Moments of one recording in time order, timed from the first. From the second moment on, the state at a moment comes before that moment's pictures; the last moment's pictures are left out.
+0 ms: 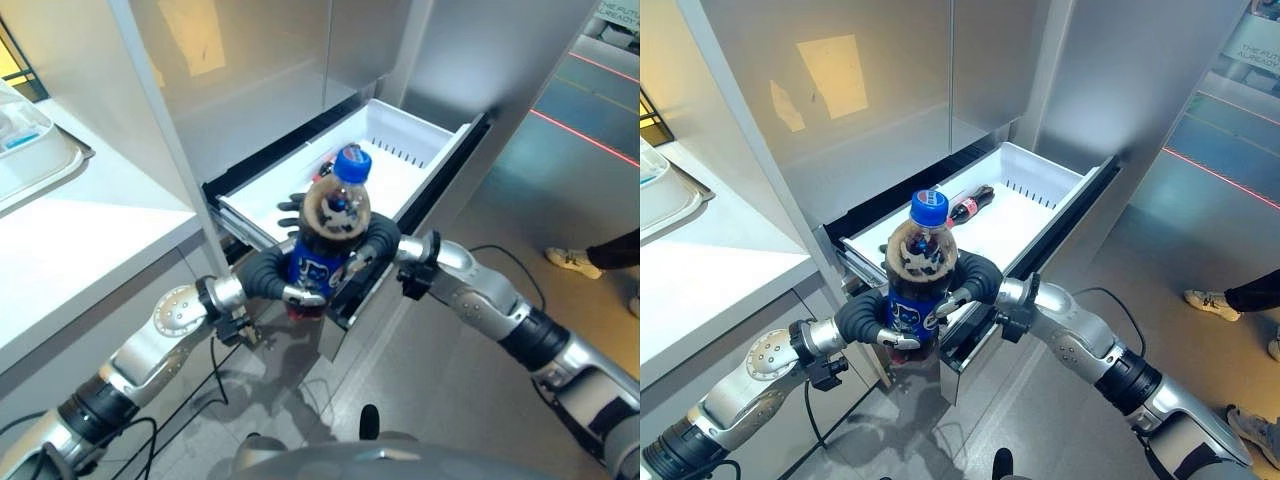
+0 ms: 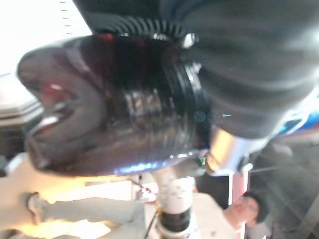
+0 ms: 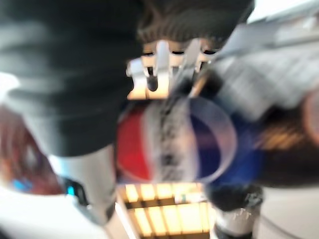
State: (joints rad) left arm -0.13 0.84 -0.48 -0.25 -0.64 -0.23 -0.47; right arm -0.53 -0.61 0.65 -0.13 1.00 -0.03 0.54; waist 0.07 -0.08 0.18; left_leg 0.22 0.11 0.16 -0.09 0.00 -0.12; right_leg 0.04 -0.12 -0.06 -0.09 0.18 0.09
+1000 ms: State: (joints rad) left arm -0.10 0.76 -0.45 -0.25 -0.62 -0.25 -0.46; right arm -0.53 -0.64 0.64 -0.16 1.05 -0.02 0.54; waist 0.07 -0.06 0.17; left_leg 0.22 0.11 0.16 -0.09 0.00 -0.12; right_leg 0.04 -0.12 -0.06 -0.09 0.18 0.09
